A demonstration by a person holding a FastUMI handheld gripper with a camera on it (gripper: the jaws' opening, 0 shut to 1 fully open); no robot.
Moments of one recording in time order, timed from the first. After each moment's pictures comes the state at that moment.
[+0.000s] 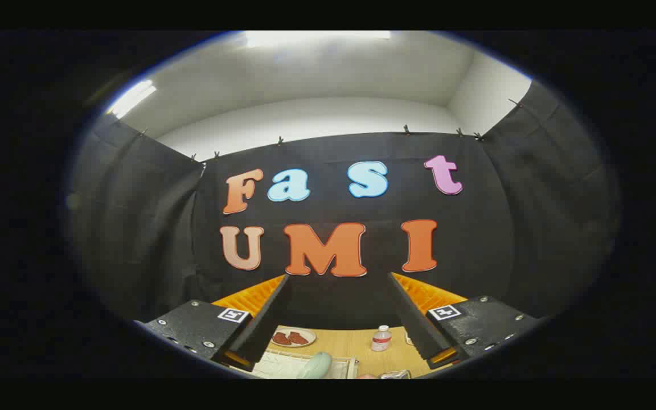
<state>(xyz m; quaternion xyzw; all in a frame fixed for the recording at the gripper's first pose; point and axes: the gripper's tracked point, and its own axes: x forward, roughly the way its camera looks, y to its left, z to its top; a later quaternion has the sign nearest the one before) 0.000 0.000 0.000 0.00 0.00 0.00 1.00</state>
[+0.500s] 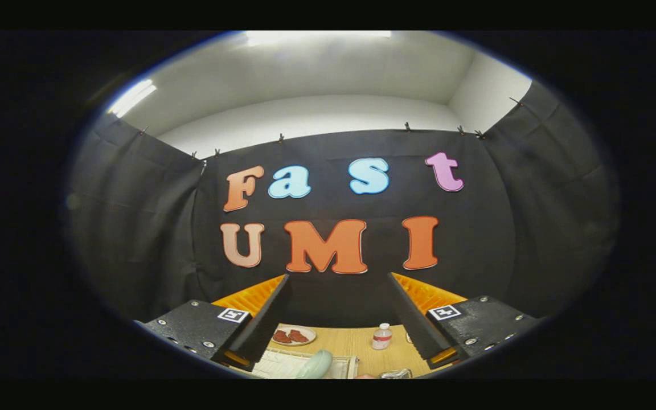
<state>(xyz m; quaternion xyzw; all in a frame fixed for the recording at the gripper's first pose) 0.002 0.005 -0.011 0.00 0.01 0.01 1.00</state>
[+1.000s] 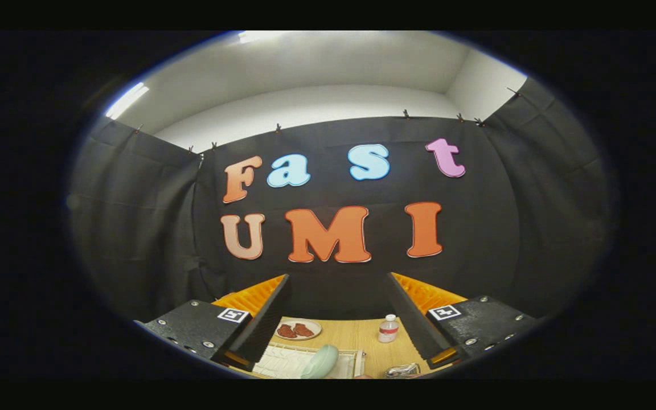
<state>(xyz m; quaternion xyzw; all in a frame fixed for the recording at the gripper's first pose) 0.010 0.008 -0.041 0.01 0.06 0.01 1.00</state>
